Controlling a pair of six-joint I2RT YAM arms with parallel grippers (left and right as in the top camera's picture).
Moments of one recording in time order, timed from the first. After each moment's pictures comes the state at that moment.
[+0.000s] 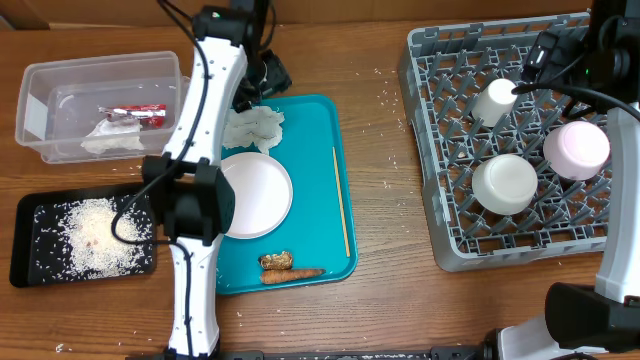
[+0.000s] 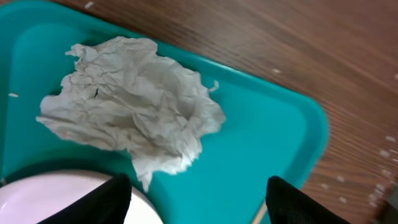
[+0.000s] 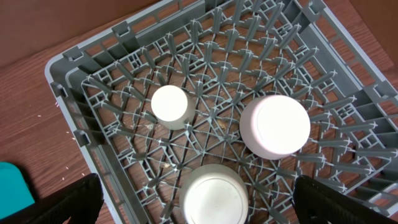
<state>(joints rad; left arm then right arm) -0.19 2.45 2.45 -1.40 0.05 -0.68 -0.08 1.71 2.09 -1.37 0.20 0.31</state>
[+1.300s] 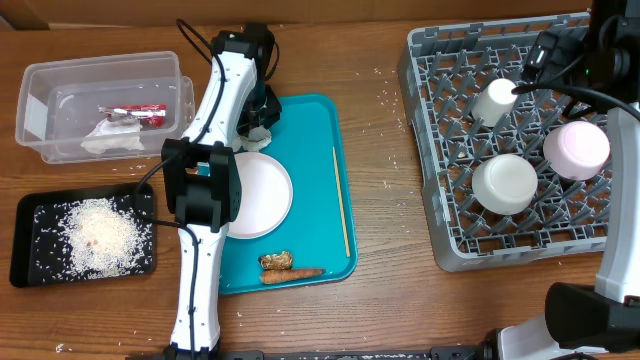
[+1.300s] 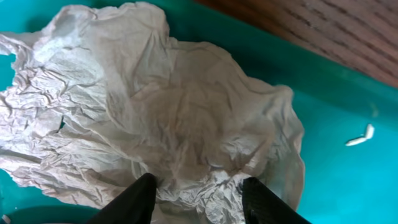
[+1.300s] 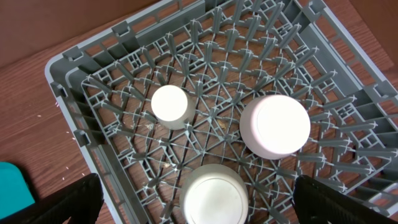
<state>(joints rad) -0.18 2.61 2.41 -1.42 -0.07 -0.68 -0.08 1.71 2.09 -1.37 0.20 0.31</state>
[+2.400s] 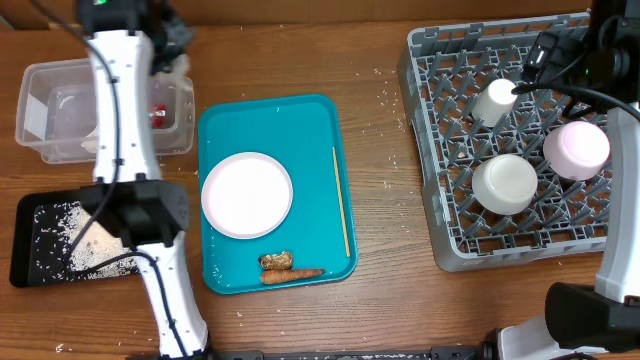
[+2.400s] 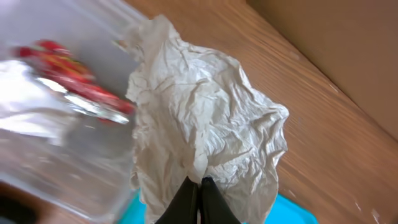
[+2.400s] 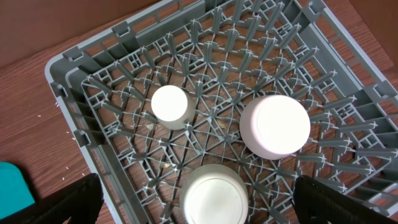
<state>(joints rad) 0.09 2.37 2.68 -1.40 -0.06 -0.62 -0.08 1.71 2.09 -1.37 0.20 0.31</state>
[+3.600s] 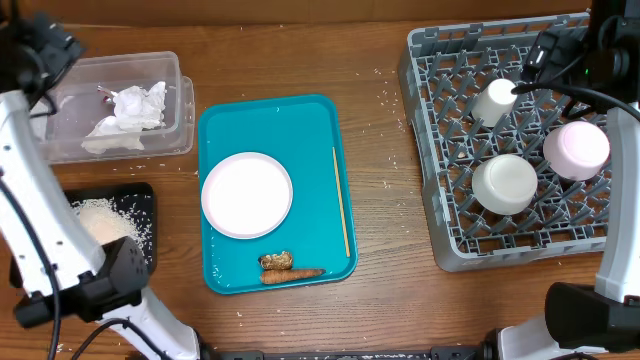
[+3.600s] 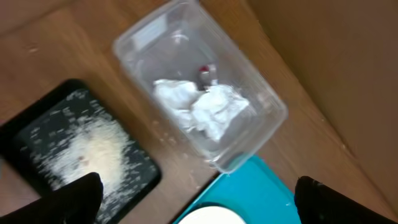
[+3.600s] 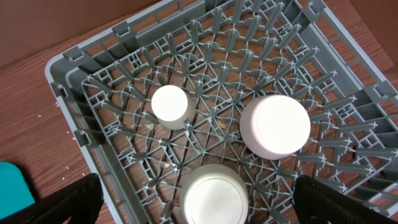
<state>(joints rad) 0.34 1.97 2.66 -1.64 -0.13 -0.61 -0.08 1.71 2.09 -1.37 0.20 0.31</state>
